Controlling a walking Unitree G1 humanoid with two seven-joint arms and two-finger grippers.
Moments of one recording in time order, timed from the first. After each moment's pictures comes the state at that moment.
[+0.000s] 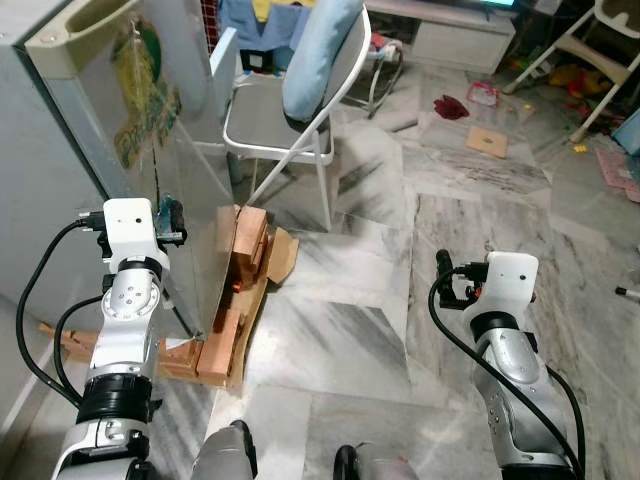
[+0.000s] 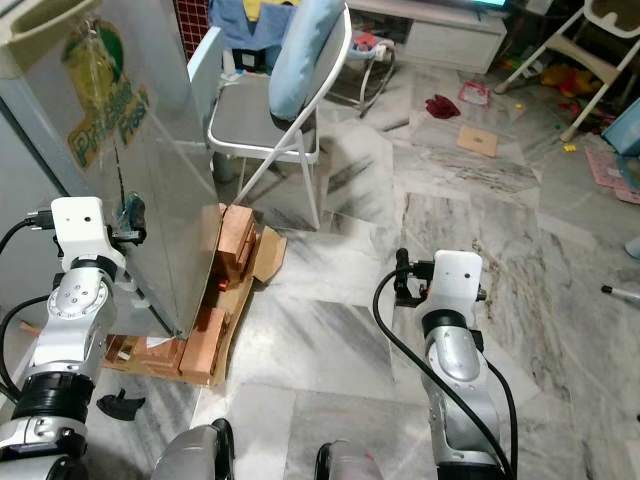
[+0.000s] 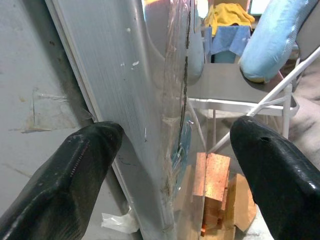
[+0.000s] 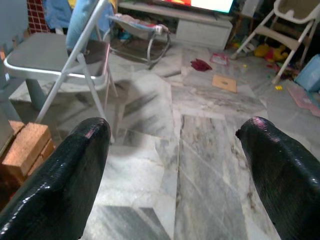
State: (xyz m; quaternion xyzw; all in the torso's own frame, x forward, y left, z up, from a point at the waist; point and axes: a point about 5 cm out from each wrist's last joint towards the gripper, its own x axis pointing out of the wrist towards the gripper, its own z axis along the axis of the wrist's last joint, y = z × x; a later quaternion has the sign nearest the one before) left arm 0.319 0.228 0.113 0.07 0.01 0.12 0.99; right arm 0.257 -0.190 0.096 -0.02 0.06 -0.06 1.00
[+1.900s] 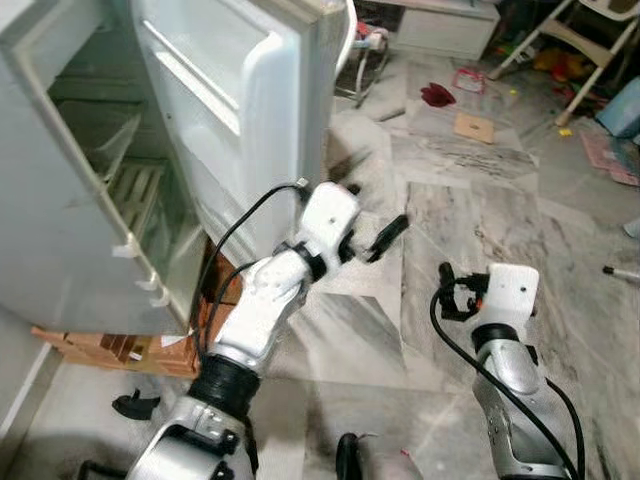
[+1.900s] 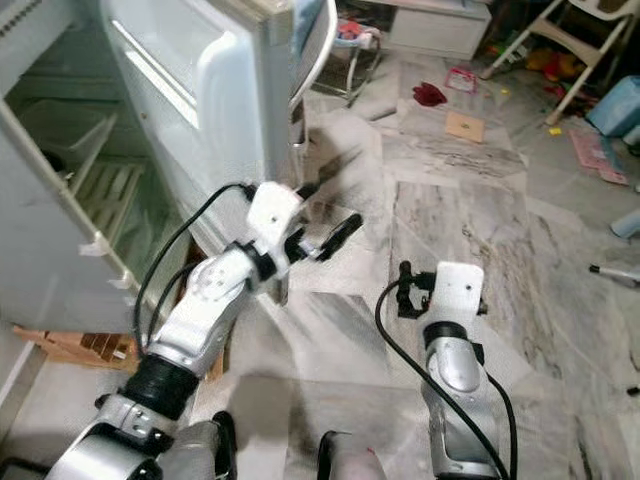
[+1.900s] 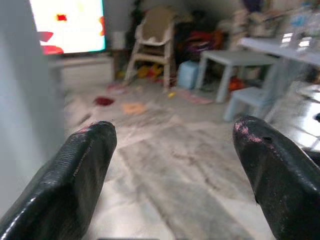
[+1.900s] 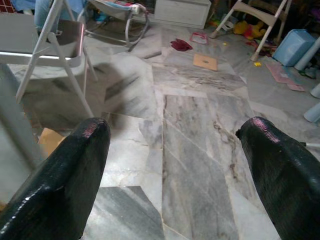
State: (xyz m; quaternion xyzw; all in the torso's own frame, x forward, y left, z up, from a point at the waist) left arm 0.312 0.047 0.133 0.02 -0.05 -0.36 0.93; right arm 0.246 -0.194 0.084 -0.02 0.08 -0.09 0.99
